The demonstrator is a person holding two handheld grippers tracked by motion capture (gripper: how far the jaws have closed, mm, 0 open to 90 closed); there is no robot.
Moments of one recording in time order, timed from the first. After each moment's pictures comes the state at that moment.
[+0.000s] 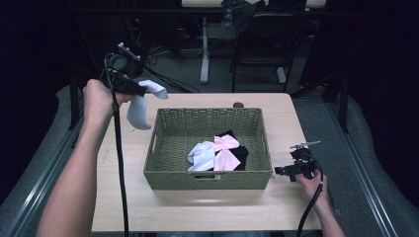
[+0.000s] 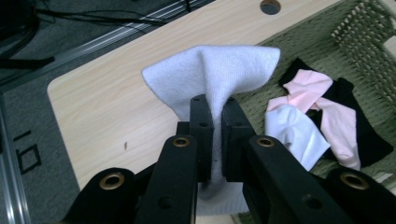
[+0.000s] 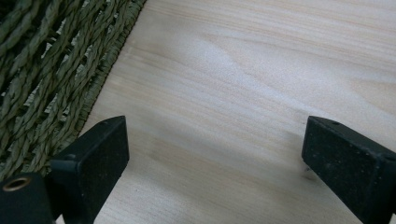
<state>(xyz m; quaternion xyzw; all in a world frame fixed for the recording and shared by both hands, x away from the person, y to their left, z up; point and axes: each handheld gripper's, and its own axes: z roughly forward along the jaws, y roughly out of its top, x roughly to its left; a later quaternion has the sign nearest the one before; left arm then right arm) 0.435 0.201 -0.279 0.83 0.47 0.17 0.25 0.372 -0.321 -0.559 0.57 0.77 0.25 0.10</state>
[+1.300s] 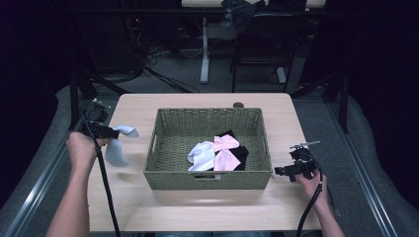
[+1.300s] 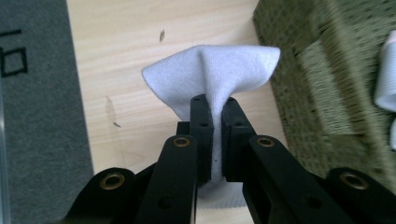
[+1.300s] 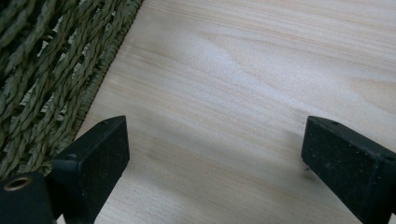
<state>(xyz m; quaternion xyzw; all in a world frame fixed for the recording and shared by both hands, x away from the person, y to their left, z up) 0.422 0.299 -0.434 0.77 0.60 0.12 0.20 0.372 -0.320 -0.560 0.58 0.77 0.25 0.10</state>
